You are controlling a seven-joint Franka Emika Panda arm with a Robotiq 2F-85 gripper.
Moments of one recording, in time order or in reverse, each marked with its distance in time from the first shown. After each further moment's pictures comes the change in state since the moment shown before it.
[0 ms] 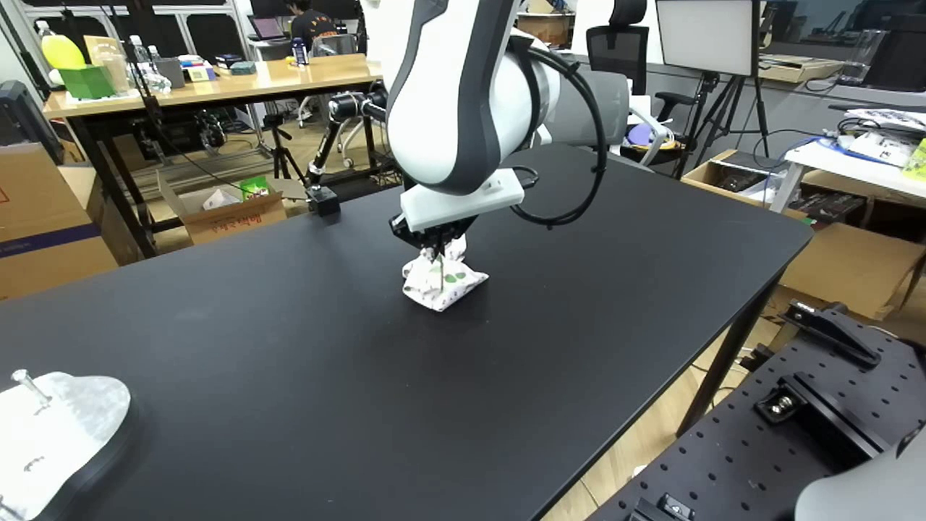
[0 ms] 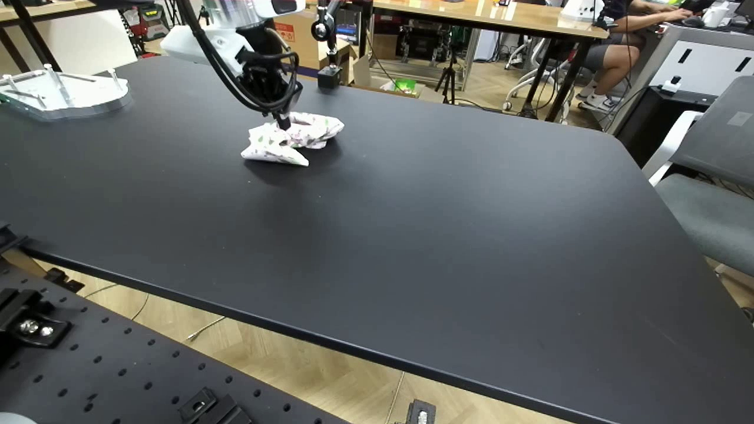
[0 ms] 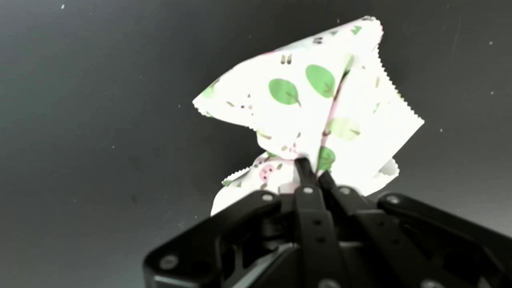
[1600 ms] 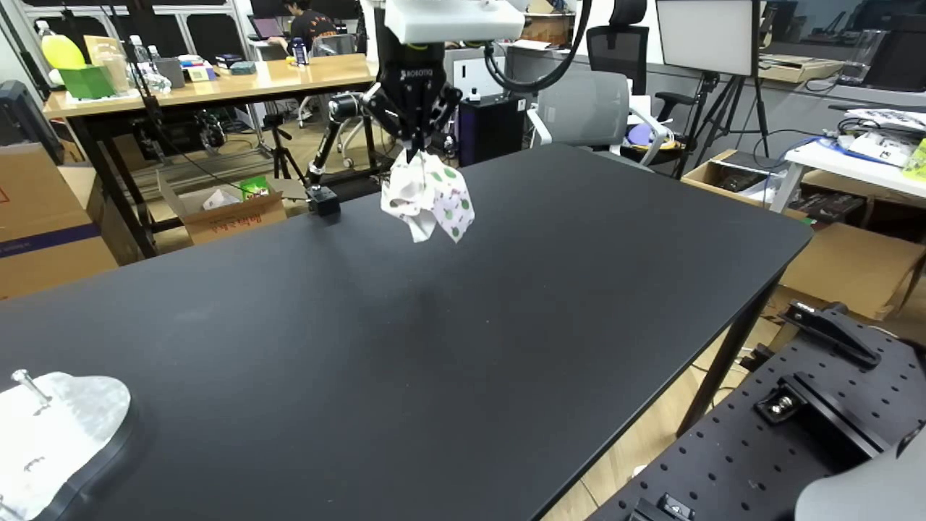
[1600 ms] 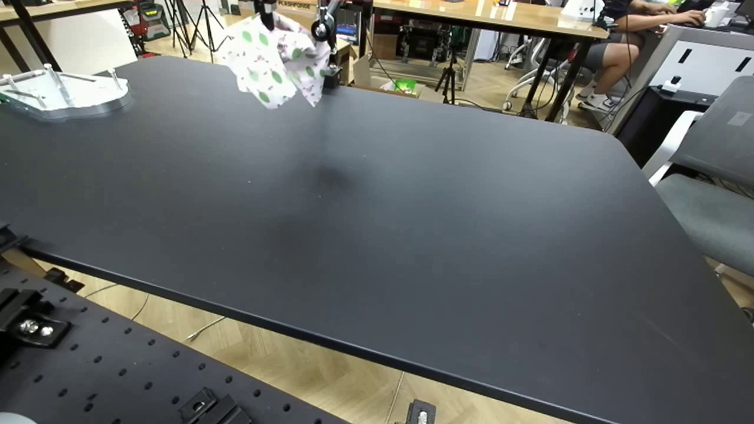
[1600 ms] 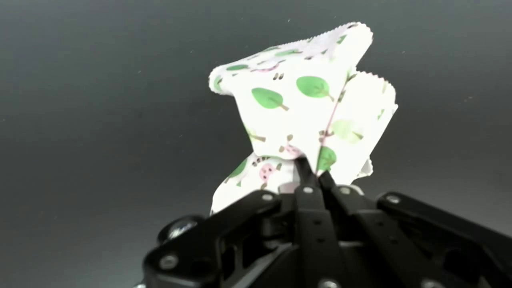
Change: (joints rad) arm -0.329 -0.289 0.327 0.163 0.206 -0.539 -0.442
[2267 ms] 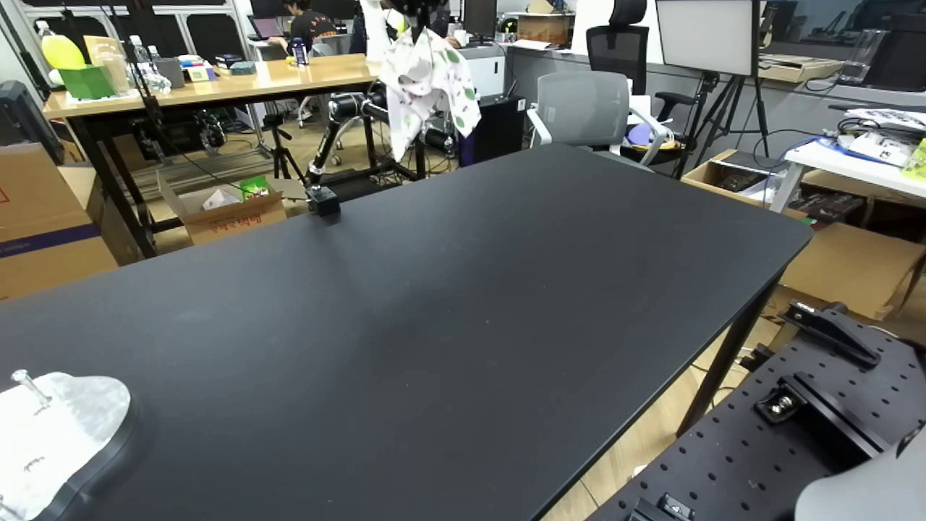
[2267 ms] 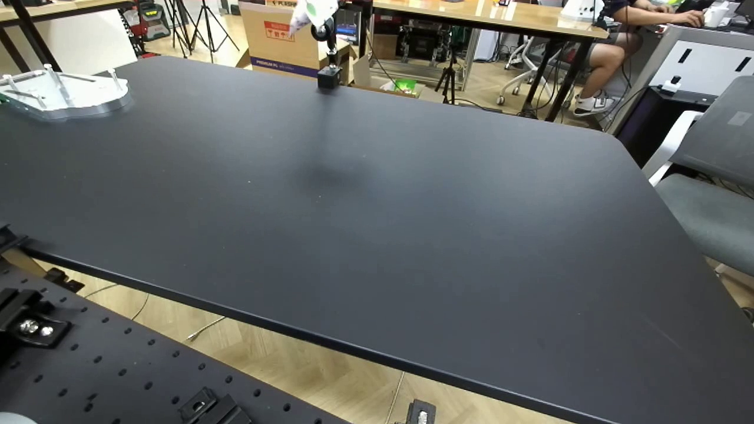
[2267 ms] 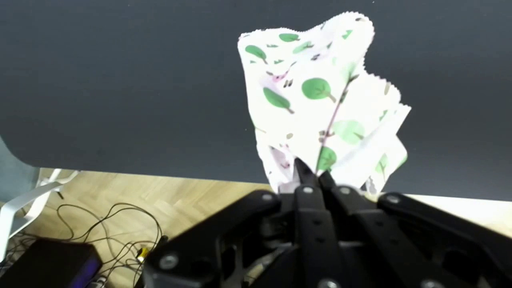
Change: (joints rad) arm -0.032 -0.086 -0.018 0.192 -0.212 -0.127 0.033
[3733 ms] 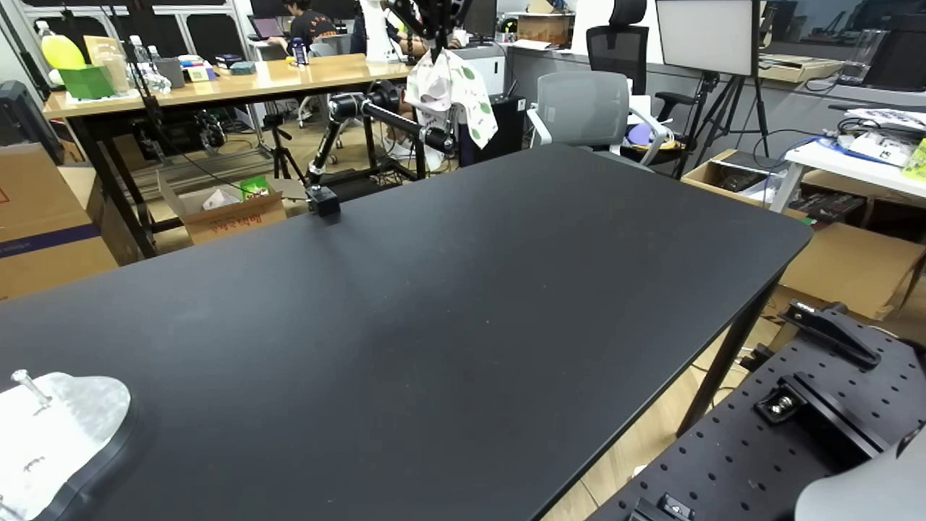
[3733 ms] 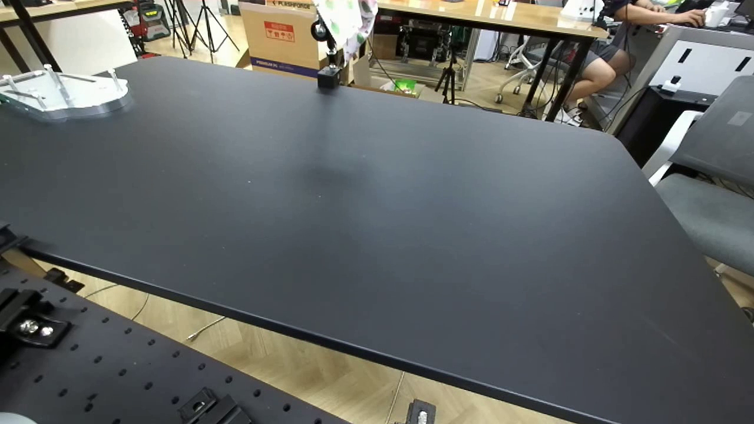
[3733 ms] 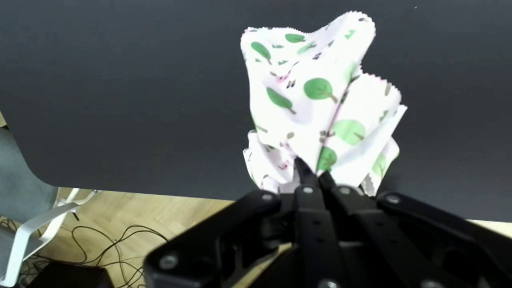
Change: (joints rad) arm -0.040 0.111 -0.007 0.088 -0.027 -0.054 -0.011
